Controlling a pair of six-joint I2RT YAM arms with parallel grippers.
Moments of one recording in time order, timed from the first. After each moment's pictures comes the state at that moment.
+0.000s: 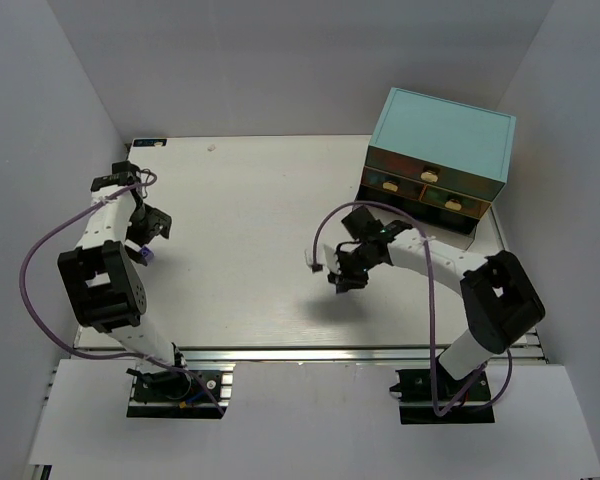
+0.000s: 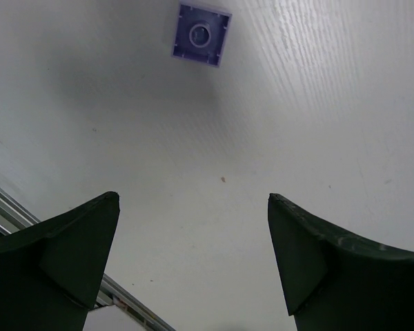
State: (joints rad) left arm 0.21 1.67 1.38 -1.07 -0.22 -0.82; right arm 0.70 1.60 0.99 -0.68 -0.53 -1.09
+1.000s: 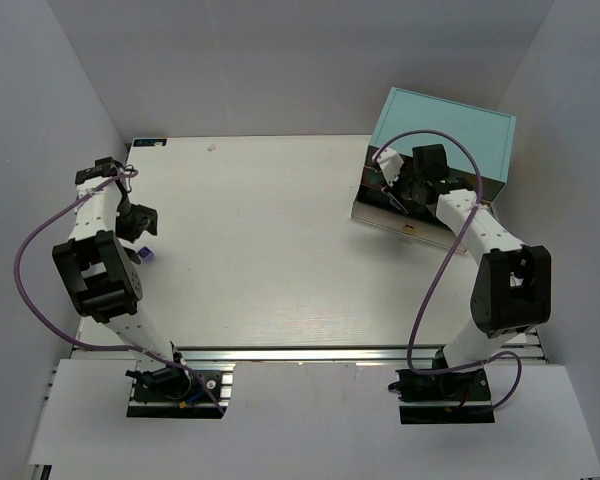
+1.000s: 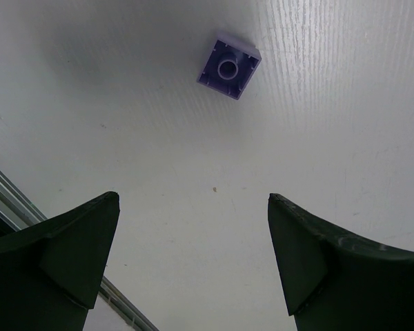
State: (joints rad) left arm 0.32 1.80 1.53 -1.20 -0.19 -0.94; right arm 0.21 1.62 1.28 -0.46 -0.20 -0.71
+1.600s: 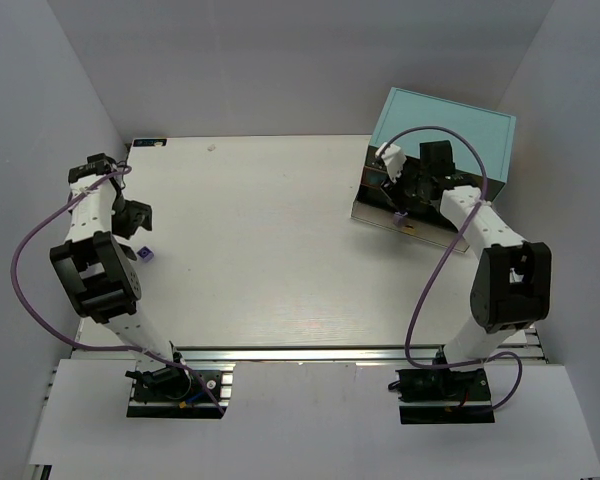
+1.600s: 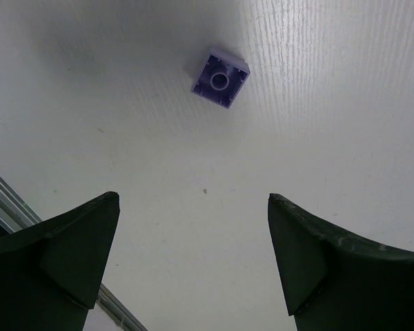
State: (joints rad) left arm 0.34 1.80 1.57 -1.21 -0.19 -0.95; right arm 0.16 1.67 1.31 -0.44 -0.31 -0.75
